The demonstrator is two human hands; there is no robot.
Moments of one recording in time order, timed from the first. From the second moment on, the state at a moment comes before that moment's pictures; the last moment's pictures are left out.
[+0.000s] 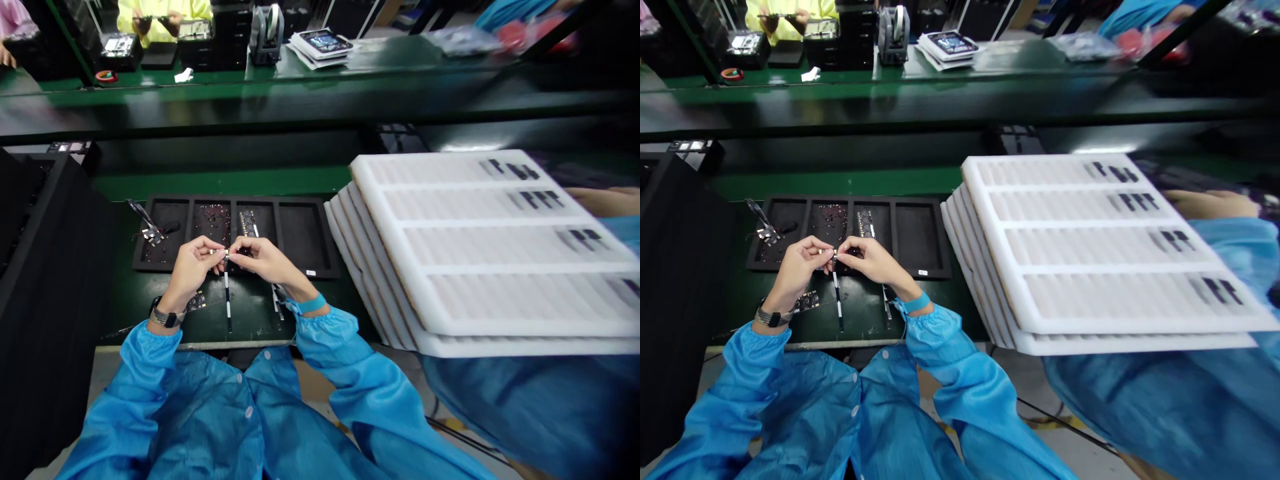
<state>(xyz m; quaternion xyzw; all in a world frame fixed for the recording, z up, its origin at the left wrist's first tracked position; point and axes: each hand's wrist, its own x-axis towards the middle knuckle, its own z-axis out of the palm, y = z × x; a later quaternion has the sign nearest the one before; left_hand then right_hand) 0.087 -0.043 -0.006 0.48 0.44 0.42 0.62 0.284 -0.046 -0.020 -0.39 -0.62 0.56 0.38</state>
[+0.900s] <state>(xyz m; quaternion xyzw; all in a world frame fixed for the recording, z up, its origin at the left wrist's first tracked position) 0.079 -0.034 -0.013 0.49 0.42 0.40 0.65 0.283 -0.039 -0.032 -0.39 -0.52 0.66 0.38</state>
